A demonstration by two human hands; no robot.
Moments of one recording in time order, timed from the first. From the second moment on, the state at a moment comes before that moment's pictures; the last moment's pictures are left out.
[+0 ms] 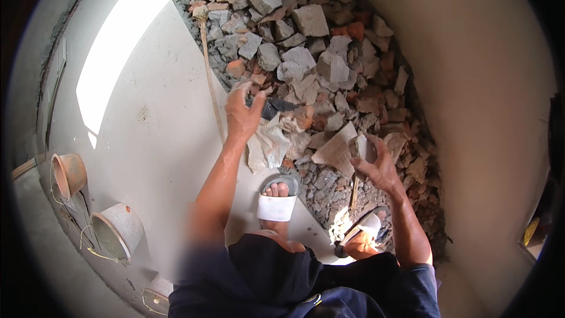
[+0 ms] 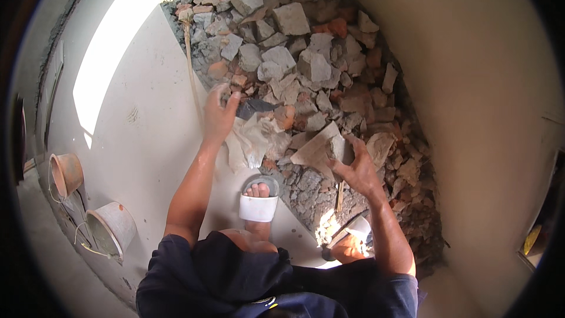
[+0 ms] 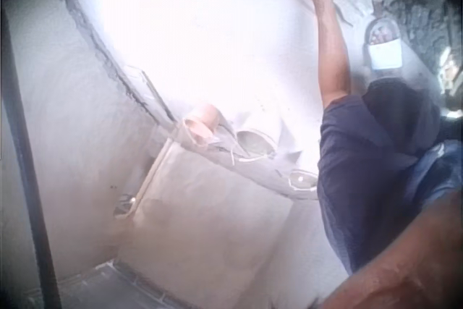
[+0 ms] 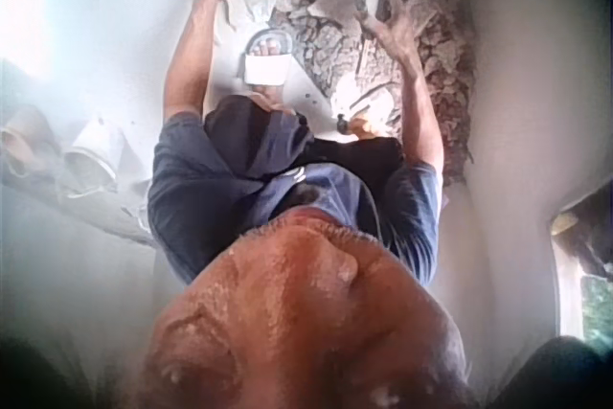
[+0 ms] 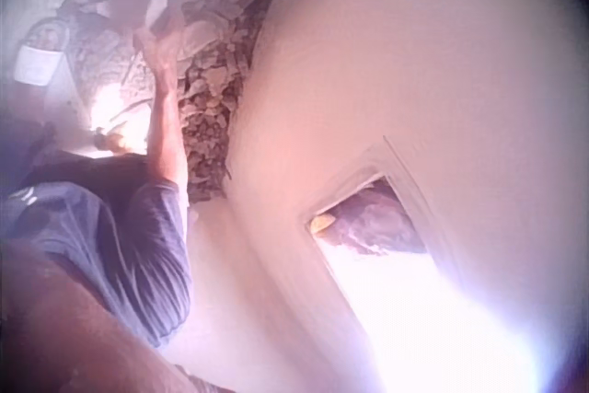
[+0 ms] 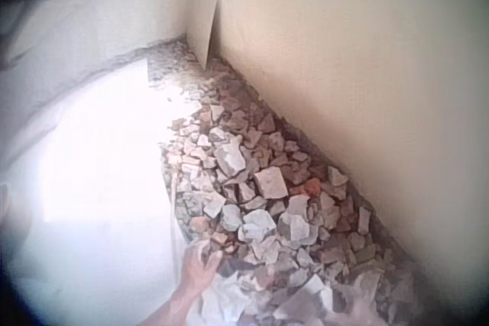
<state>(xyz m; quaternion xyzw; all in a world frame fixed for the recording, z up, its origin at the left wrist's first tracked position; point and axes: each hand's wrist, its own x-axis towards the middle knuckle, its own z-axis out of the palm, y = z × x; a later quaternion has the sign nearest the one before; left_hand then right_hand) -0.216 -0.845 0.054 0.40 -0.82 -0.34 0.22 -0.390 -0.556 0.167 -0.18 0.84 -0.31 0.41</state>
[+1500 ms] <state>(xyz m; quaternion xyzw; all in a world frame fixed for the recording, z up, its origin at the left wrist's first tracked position) -0.193 -1.112 -0.013 0.65 -0.76 -0.07 -0.02 -0.722 -1.167 -0.045 -0.49 0.86 0.11 0.10</state>
